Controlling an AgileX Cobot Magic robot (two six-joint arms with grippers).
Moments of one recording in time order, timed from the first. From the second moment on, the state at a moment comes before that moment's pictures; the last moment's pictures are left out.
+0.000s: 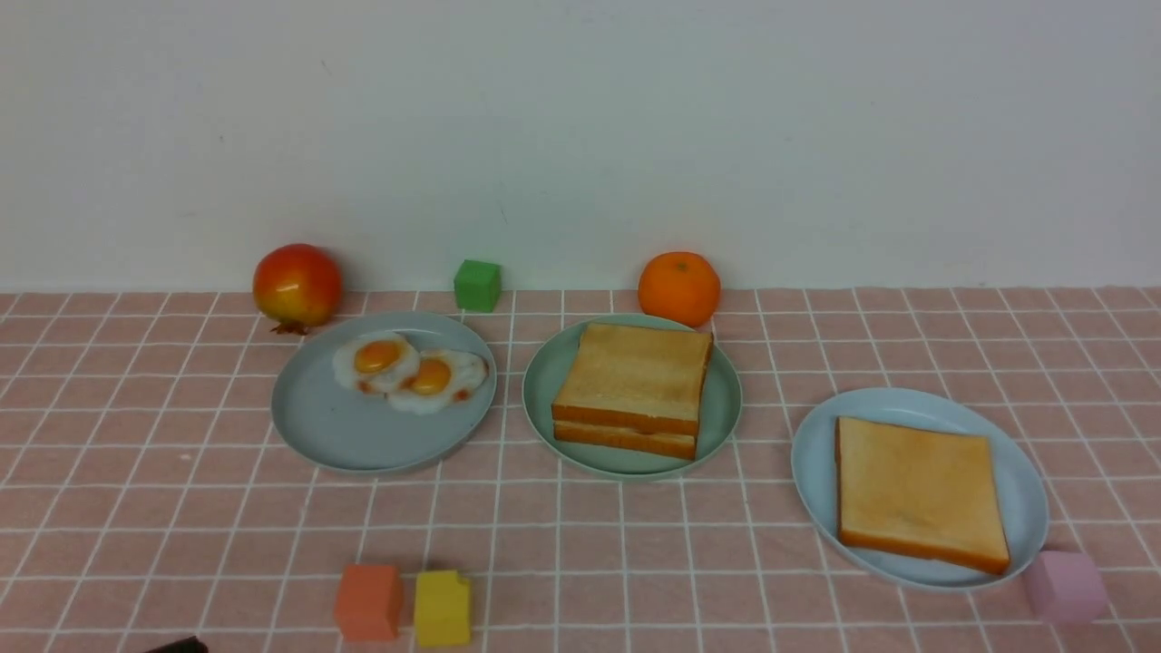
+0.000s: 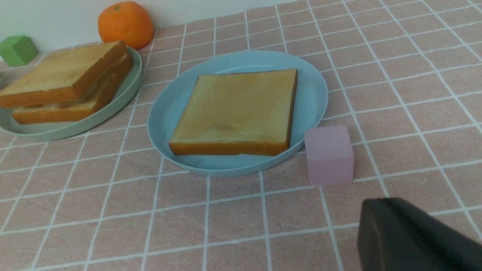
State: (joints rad) right arm -0.02 -0.01 0.02 0.10 0.40 0.02; left arm -0.90 0.17 -0.26 0.26 0.15 -0.57
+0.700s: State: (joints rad) right arm -0.02 -0.01 0.02 0.10 0.40 0.02; left arm -0.09 -0.01 0.02 -0.16 0.35 -0.30
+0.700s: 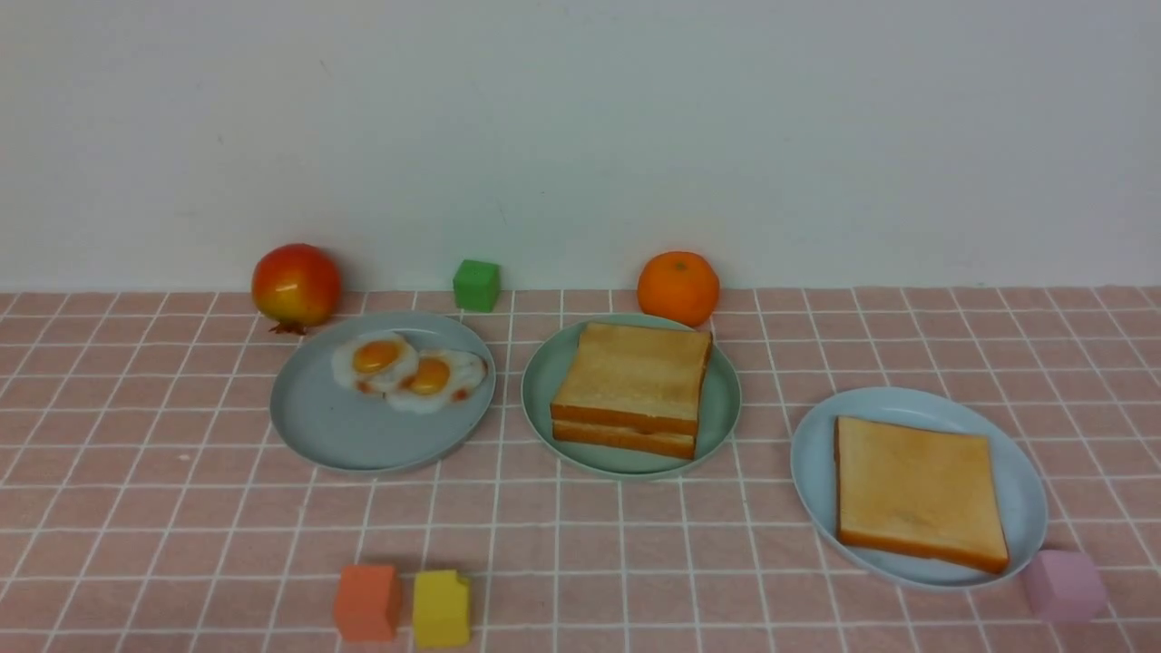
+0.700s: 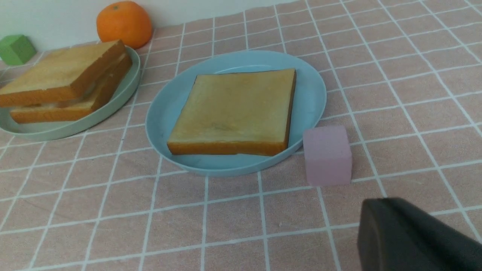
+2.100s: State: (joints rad) right arm -0.02 -0.01 0.02 0.10 0.40 0.02; left arm -0.09 -0.01 0.02 -0.16 0.35 -0.34
